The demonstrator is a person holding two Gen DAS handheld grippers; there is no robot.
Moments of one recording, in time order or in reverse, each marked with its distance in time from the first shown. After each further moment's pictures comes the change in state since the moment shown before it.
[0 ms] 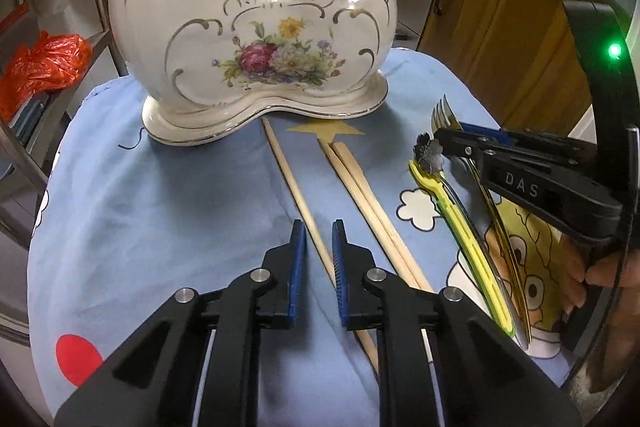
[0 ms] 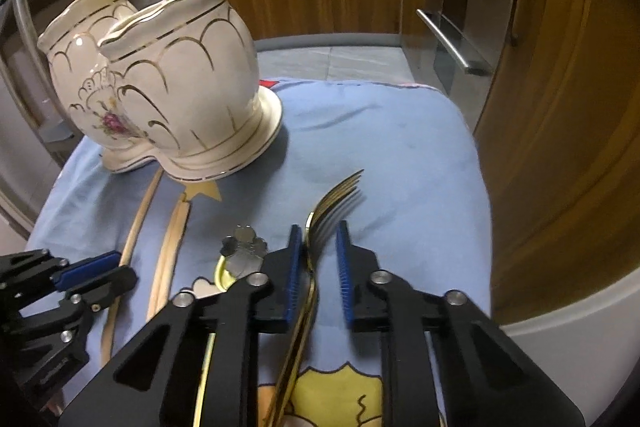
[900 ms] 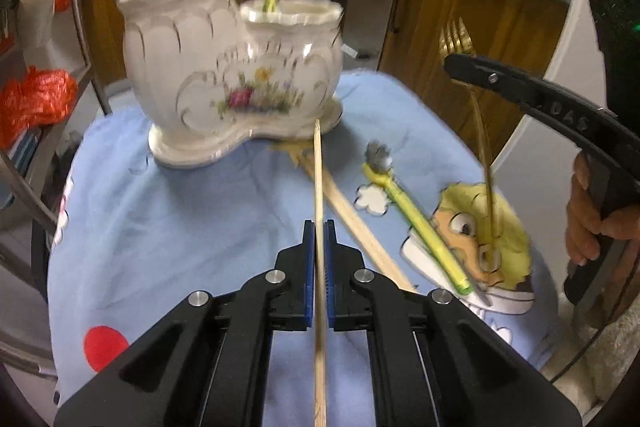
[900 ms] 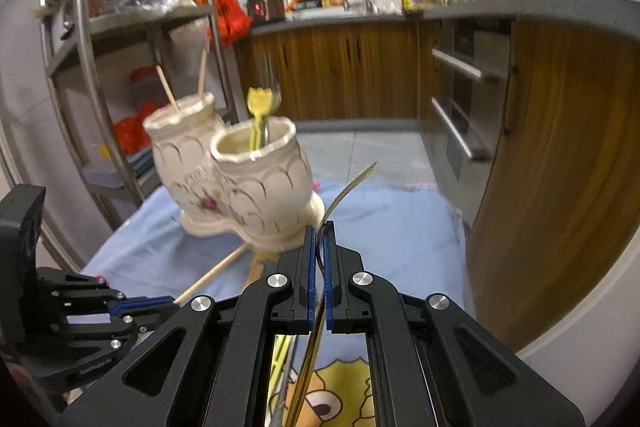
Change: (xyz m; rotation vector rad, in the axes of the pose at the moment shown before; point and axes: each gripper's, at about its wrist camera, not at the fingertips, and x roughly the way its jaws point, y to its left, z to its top) left arm -0.054 -0.003 -0.018 0.106 -0.116 -0.093; right arm -0.106 0.011 -0.004 -0.065 -0.360 0.065
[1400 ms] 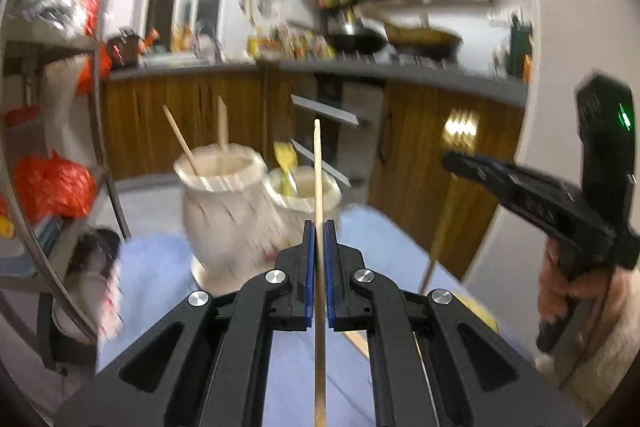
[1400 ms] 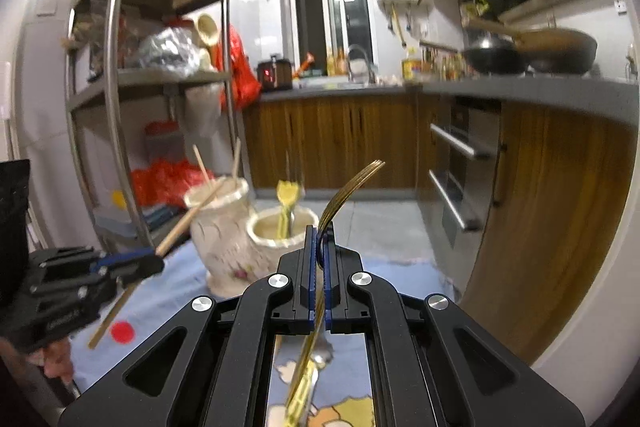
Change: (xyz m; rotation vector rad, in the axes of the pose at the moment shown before) left arm -0.080 0.009 0.032 0.017 -0.461 0.000; right arm -0.052 0.023 0.027 -0.041 -0.259 -0.007
